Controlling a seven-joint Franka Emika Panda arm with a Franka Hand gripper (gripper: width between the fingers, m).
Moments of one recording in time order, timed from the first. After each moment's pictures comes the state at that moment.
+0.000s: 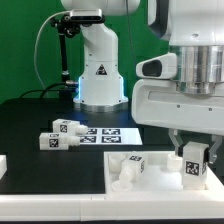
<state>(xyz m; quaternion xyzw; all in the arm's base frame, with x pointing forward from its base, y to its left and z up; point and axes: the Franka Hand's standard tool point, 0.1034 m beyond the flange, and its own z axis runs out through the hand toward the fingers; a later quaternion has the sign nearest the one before) 0.642 0.108 0.074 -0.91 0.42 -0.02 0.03</state>
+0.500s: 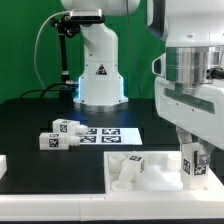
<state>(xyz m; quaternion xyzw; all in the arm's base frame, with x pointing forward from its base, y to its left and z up) 0.640 0.110 0.073 -0.77 0.64 -0.01 0.03</state>
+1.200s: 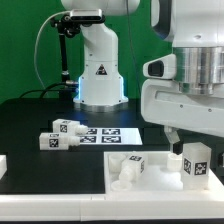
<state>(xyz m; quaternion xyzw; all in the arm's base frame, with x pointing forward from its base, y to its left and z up) 0.640 0.118 0.073 -0.93 0.36 -0.02 0.02</state>
